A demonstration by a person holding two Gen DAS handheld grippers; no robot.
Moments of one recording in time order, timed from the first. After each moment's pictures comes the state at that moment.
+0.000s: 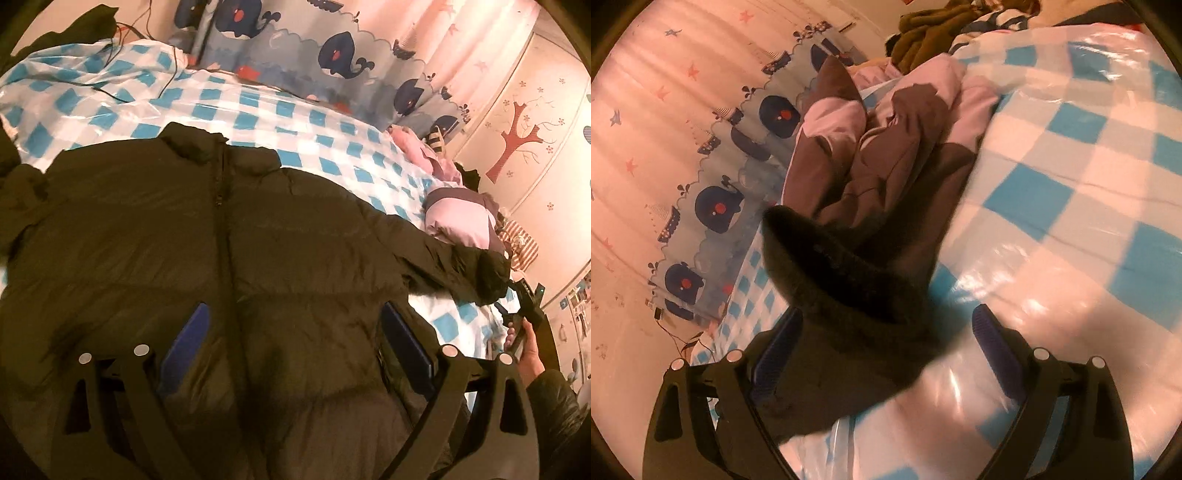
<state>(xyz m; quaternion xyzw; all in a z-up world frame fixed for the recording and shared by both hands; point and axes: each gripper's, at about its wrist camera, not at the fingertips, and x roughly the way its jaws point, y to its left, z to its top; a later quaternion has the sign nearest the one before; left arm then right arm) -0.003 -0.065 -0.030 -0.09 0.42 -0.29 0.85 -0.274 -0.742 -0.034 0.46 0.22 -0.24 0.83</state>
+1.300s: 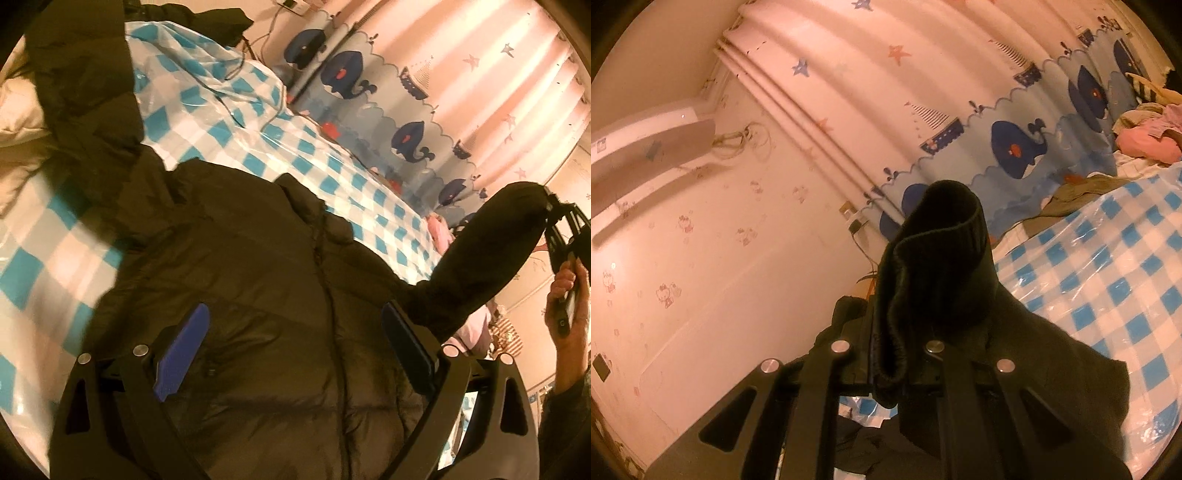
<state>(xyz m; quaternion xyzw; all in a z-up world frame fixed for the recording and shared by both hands) 0.011 0.123 0.001 -0.24 0.40 -0.19 0.86 0.008 -0.346 0.242 0.34 0.14 0.12 0.92</state>
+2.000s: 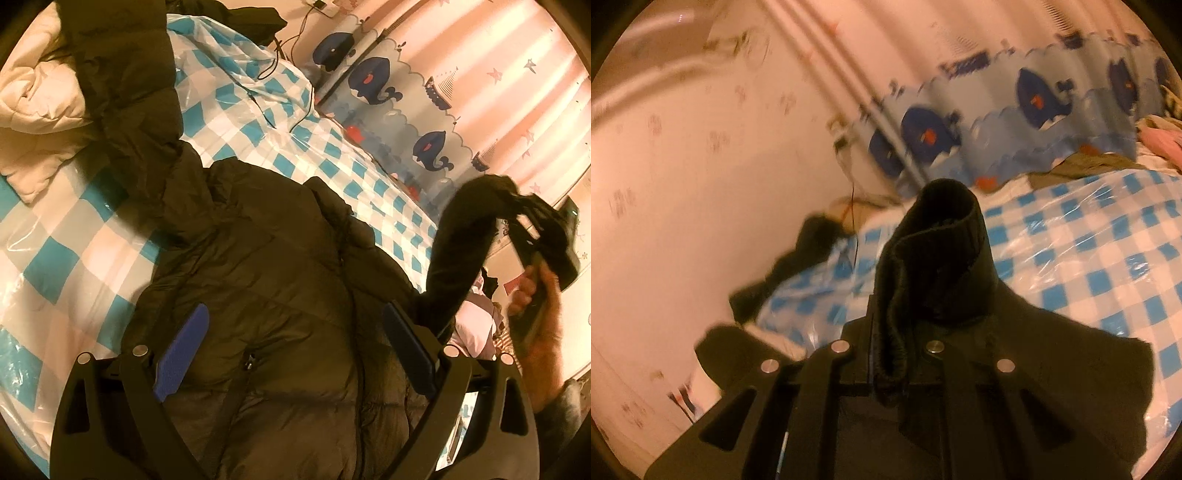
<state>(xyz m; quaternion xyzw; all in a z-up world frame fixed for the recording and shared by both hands) 0.010 0.158 0.001 -0.26 0.42 -0.16 0.85 0.090 -0.214 0.159 0.22 0.27 0.11 0.93</state>
